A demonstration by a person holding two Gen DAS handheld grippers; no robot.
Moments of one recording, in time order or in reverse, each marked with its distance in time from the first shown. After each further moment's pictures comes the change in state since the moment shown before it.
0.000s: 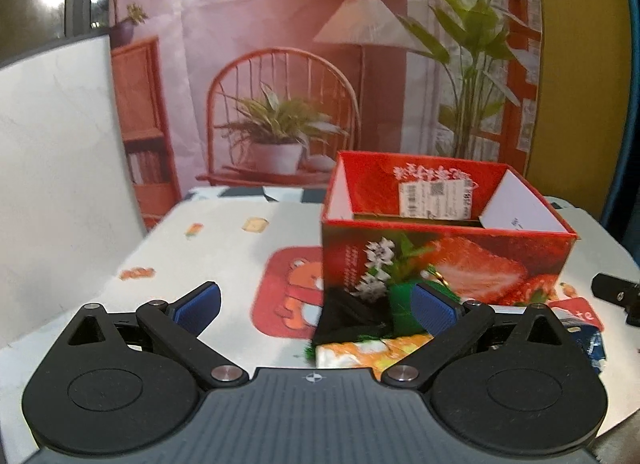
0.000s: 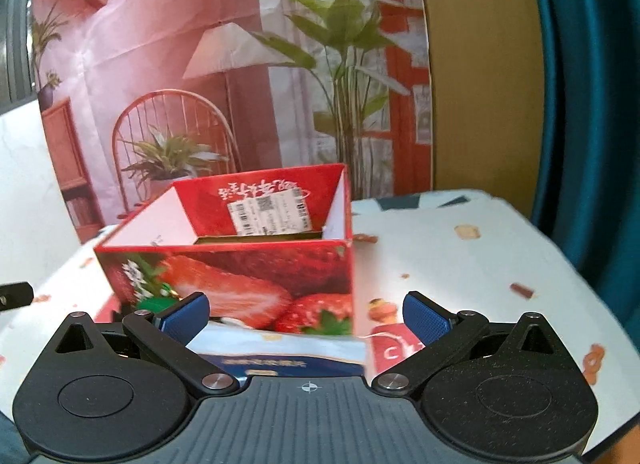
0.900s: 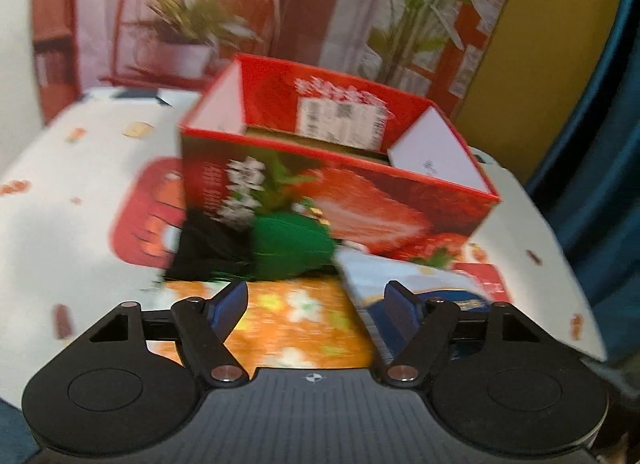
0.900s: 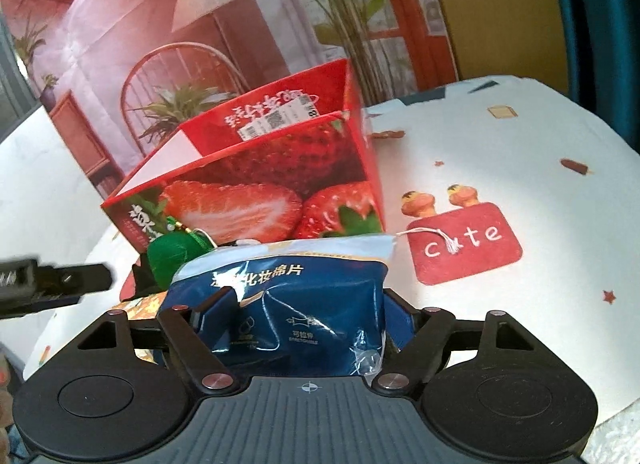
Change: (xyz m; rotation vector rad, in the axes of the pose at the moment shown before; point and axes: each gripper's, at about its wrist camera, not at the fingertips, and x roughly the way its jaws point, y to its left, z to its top) left arm 0.061 -0.050 -0.007 -0.099 0.266 -0.313; right arm 0.040 -0.030 -0.043 0.204 0.225 0.180
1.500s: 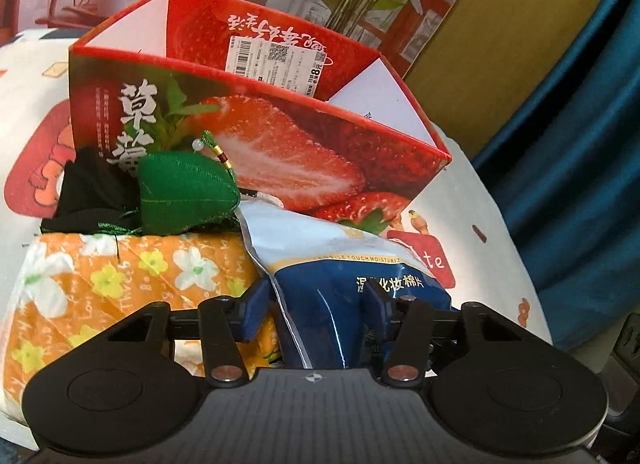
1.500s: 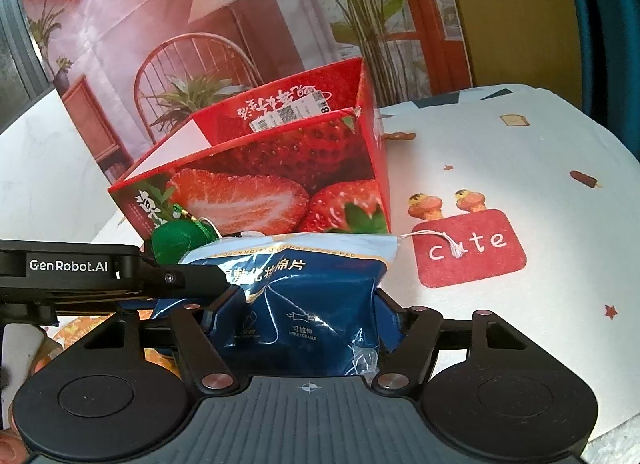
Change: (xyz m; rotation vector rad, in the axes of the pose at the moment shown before) left arm 0.061 -0.028 -0.018 -0.060 0.114 -0.228; right arm 0.000 -0.002 -0.002 -0.053 0.009 0.018
